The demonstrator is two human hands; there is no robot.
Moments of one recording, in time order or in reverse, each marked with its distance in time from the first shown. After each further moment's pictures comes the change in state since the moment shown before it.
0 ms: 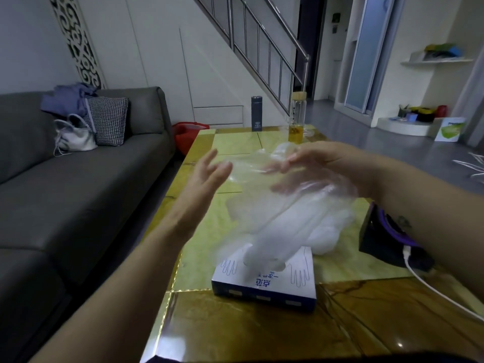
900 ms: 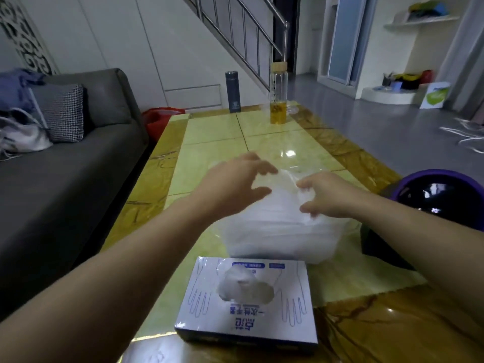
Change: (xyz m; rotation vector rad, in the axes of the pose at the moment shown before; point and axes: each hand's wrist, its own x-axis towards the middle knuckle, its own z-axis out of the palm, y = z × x) left_hand 0.125 -0.042 0.080 1.022 -0.306 0.398; right_hand 0.062 0.119 -0.094 -1.001 0.402 0.368
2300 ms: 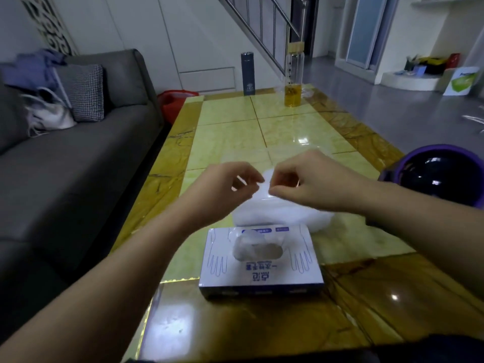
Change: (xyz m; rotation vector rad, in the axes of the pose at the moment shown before) left_hand -0.094 0.012 -0.019 -0.385 -0.016 -0.192; right_hand -0.072 -0.061 0.000 0.018 0.076 -0.491
